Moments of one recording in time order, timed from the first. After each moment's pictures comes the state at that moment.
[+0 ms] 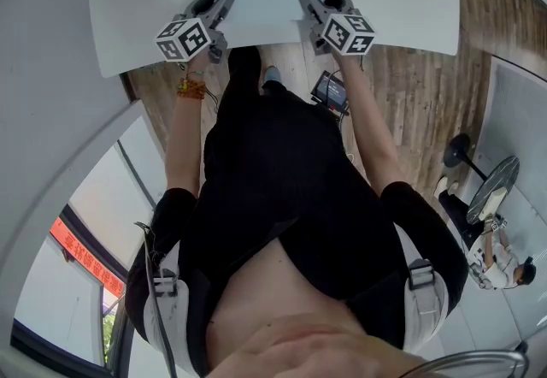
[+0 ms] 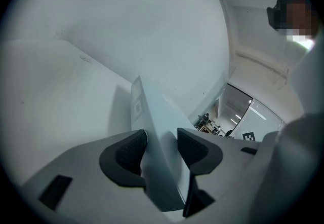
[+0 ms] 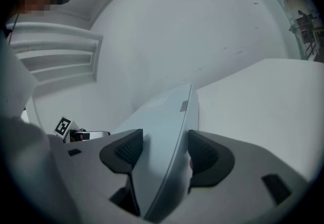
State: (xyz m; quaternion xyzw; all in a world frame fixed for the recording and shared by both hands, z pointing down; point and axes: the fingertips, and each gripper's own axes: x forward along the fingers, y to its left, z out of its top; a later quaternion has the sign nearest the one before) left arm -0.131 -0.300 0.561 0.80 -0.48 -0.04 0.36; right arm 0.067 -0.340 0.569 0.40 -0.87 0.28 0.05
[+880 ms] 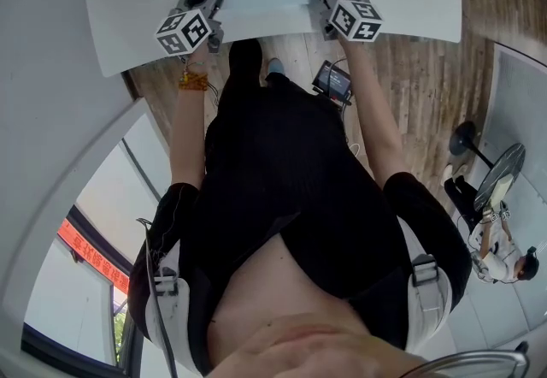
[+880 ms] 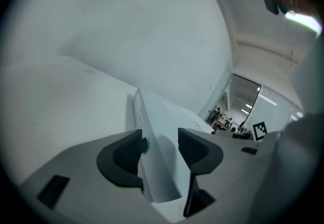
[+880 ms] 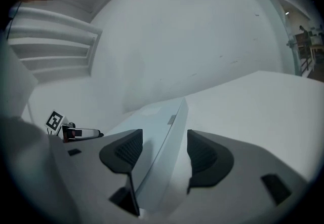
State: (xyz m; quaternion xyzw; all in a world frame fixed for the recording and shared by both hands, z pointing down) left arm -0.162 -0.311 0.576 0.78 -0.53 0.00 0.33; right arm 0.084 -0.359 0.580 0.44 -0.86 0.26 0.07
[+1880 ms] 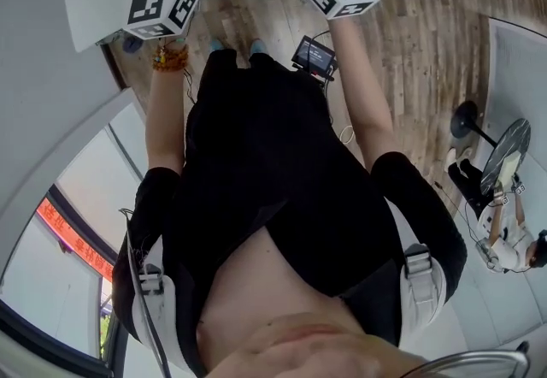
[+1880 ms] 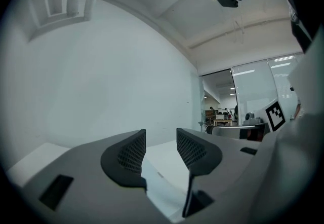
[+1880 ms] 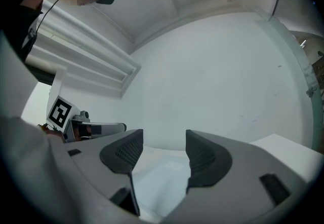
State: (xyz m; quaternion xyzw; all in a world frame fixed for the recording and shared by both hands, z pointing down) left arm -0.034 -0.270 0.356 0.84 -0.54 -0.01 0.02; right arm 0.110 -0.284 0.374 0.40 -0.92 0.04 -0.06
